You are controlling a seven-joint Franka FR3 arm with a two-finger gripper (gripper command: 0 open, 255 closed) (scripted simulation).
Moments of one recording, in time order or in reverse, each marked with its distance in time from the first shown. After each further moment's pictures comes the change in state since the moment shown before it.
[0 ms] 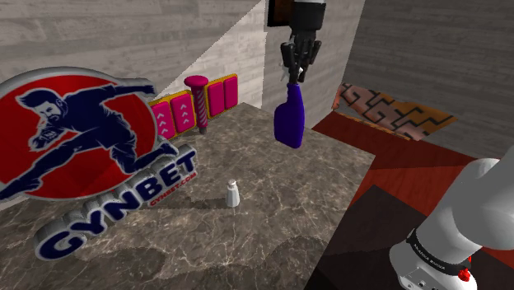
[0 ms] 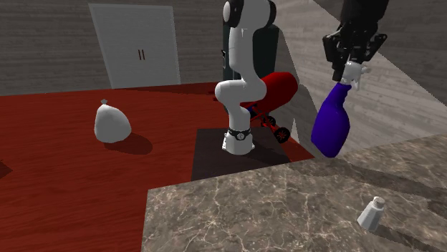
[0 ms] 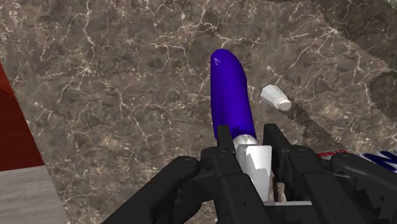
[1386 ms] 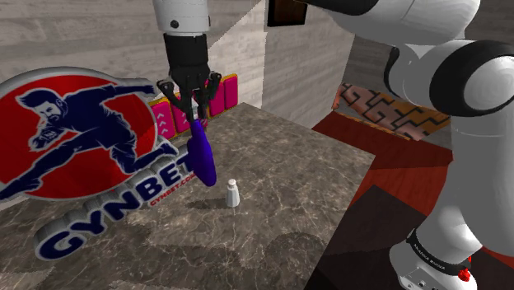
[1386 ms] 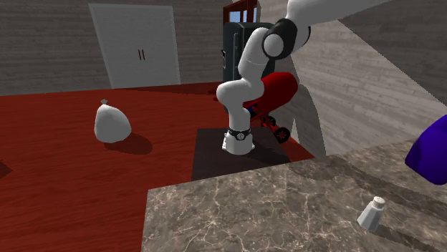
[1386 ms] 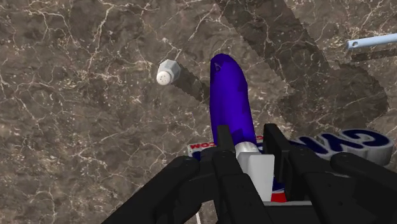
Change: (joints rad) arm 0.336 0.687 0.200 0.735 -0.221 -0.067 0.462
